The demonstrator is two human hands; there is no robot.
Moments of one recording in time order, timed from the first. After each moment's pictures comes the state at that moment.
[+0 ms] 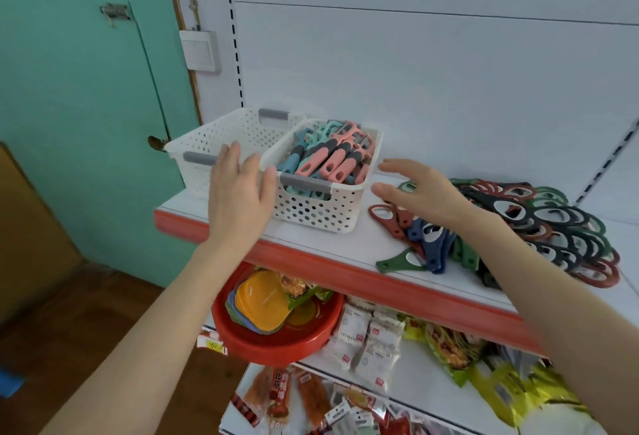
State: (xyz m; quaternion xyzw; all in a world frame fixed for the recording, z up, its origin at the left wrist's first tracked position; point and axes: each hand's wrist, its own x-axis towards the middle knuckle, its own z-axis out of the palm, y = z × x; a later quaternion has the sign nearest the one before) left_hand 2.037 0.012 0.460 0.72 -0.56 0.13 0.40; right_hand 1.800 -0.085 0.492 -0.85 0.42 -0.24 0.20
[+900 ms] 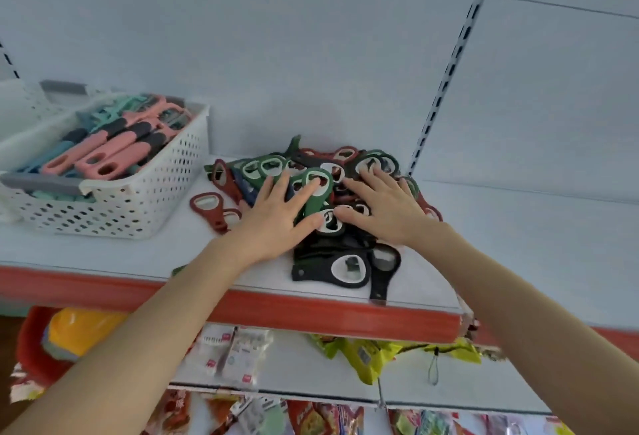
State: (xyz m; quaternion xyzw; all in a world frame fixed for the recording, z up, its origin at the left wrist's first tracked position) left_hand 1.802 -0.097 0.425 0.62 -0.77 -0.14 0.10; right_hand 1.604 -0.127 0.447 -0.83 0.56 -0.03 0.02
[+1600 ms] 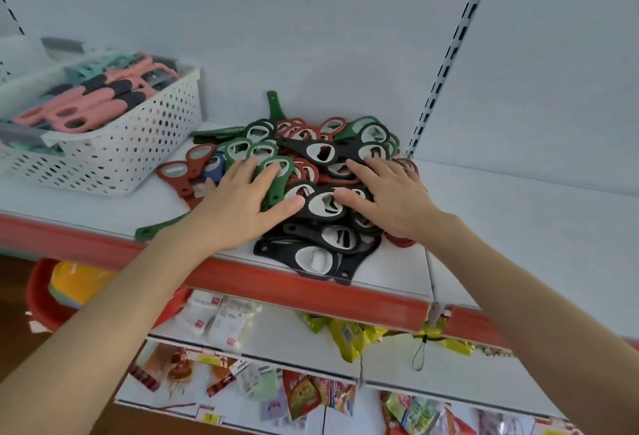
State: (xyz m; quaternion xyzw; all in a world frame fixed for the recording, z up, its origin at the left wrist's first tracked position) left_hand 1.791 -0.063 0.430 0.68 -0.72 -0.10 0.10; right_hand 1.566 -0.126 0.438 -0.85 0.52 -0.05 0.03
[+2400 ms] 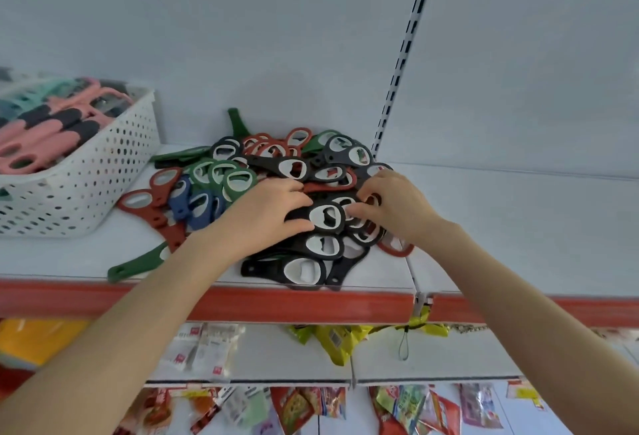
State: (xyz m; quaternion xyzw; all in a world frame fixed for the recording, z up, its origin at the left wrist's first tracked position) left_hand 1.757 -0.087 0.443 0.49 -0.85 -0.06 0.17; right_hand 1.547 -0.104 0.454 -0.78 0.60 -0.13 0.09
